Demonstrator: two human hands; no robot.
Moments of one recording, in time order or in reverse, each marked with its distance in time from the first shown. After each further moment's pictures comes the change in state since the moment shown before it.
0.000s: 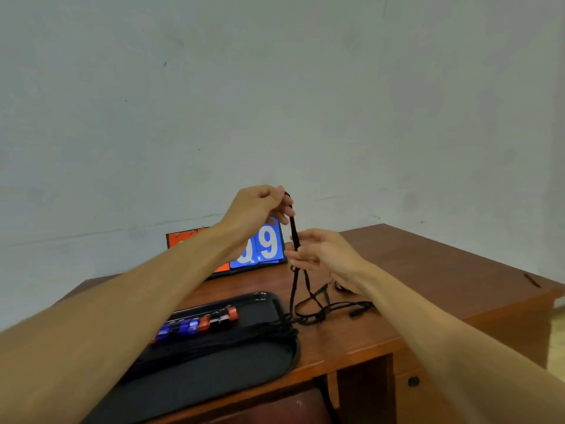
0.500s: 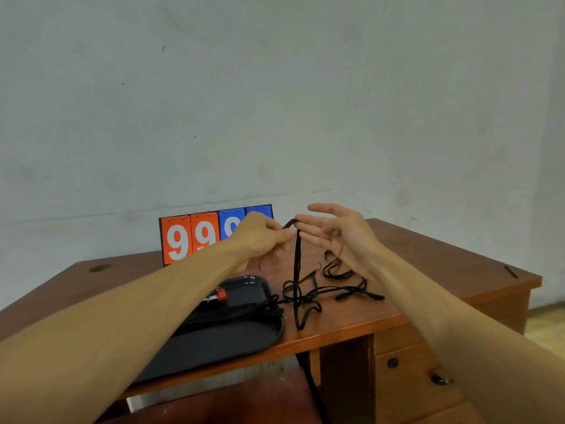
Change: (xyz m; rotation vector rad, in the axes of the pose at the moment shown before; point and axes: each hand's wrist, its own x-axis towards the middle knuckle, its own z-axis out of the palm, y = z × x) left_hand -0.035 -0.033 0.030 0.303 -0.085 -0.241; right_hand -0.044 -0.016 -0.023 0.261 0.019 -0.088
